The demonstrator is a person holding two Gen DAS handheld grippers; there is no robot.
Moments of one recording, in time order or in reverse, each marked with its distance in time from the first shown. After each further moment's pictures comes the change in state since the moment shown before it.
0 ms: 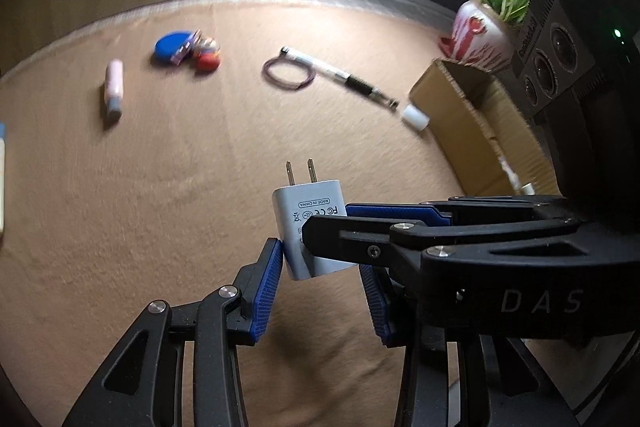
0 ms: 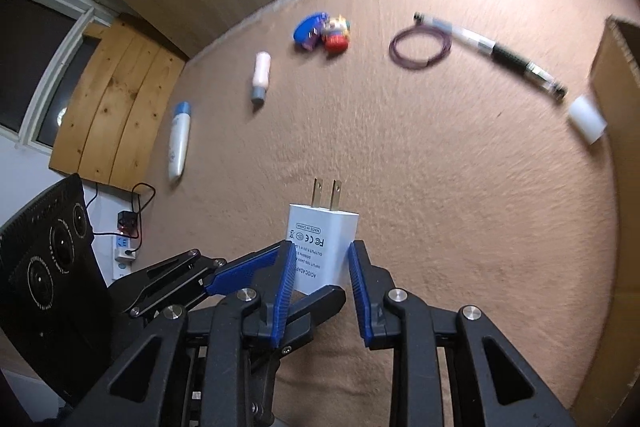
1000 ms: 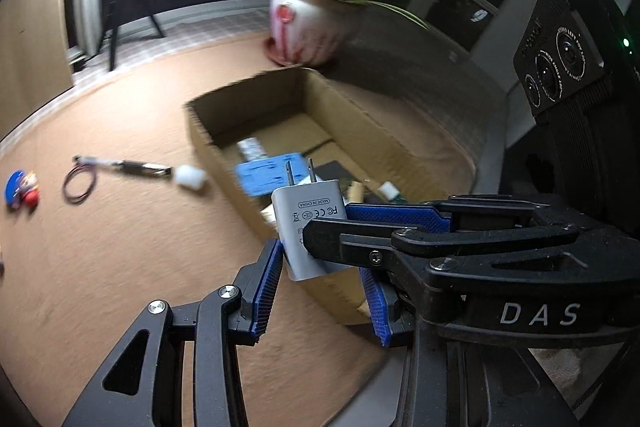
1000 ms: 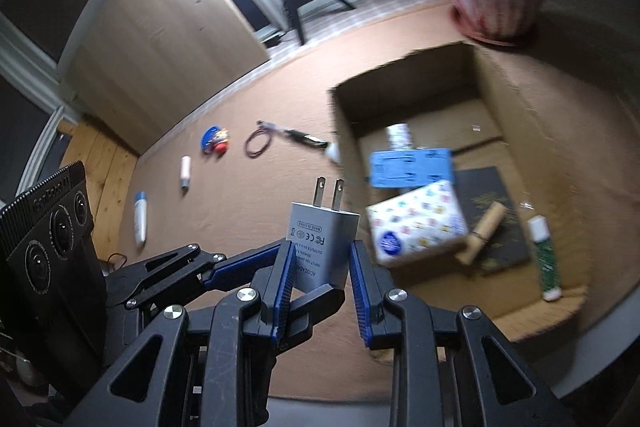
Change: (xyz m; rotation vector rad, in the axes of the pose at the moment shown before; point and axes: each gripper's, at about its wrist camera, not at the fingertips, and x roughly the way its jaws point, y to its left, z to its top) left arm 0.021 -0.201 0.031 0.341 0.001 -0.214; right arm -0.170 -0.103 -0.062 0.203 -0.270 -0.191
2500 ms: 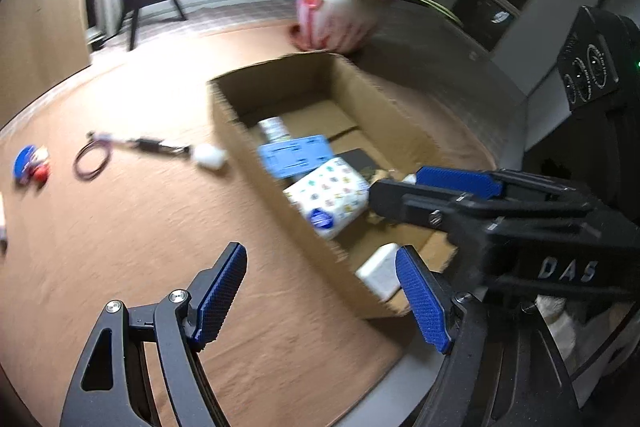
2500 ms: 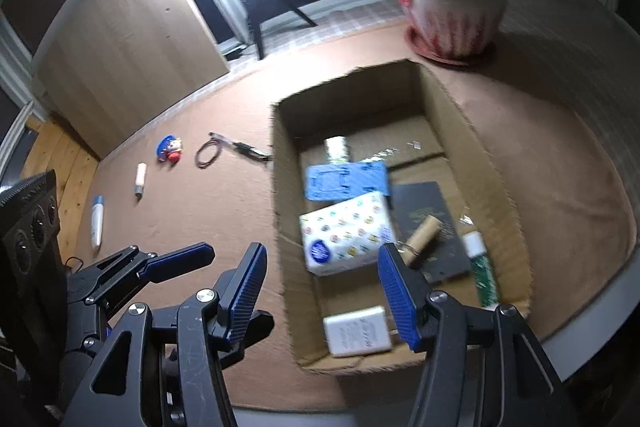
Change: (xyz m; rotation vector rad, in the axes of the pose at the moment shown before) left arm 0.004 0.021 -0.018 -0.083 0.009 0.073; right arm 0.005 -0.001 0.000 -0.076 -0.061 -0.130
